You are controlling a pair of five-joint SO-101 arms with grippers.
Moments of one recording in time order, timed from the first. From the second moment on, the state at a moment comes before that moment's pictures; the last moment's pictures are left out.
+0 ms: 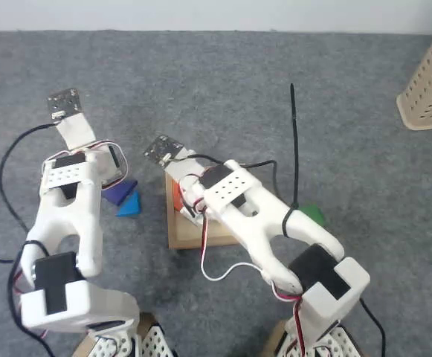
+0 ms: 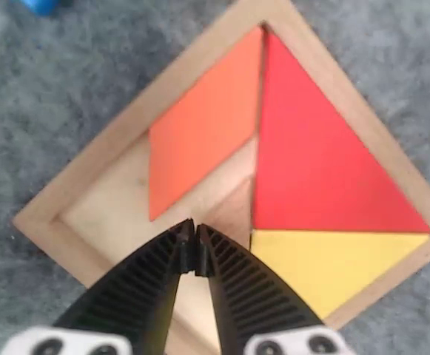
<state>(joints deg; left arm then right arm) -20.0 0.2 37.9 37.3 13.3 -42.7 10.1 20.6 53.3 13.6</state>
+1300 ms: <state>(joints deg) -20.0 0.2 37.9 37.3 13.3 -41.8 20.4 7.9 53.6 13.5</state>
